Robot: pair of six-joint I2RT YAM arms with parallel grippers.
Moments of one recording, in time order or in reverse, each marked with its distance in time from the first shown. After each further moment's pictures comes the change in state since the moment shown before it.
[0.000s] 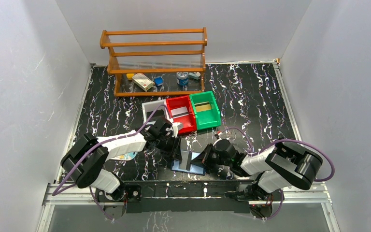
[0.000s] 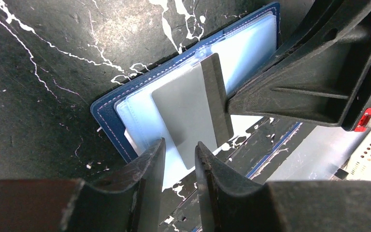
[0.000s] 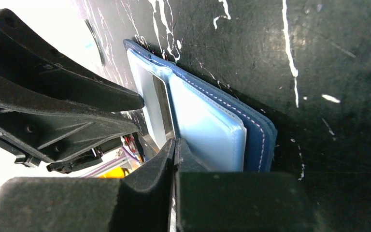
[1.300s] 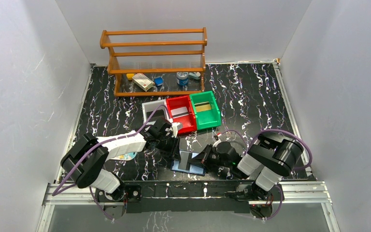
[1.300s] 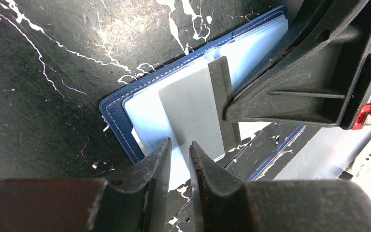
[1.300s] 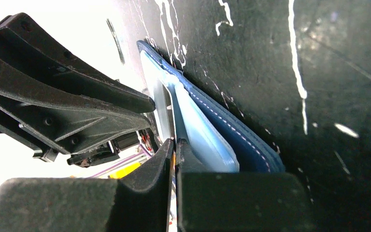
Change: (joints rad) left arm 0.000 0.001 -0.011 0.006 -0.029 0.009; right arm -0.001 0.215 -0.045 0.357 -0.035 0.073
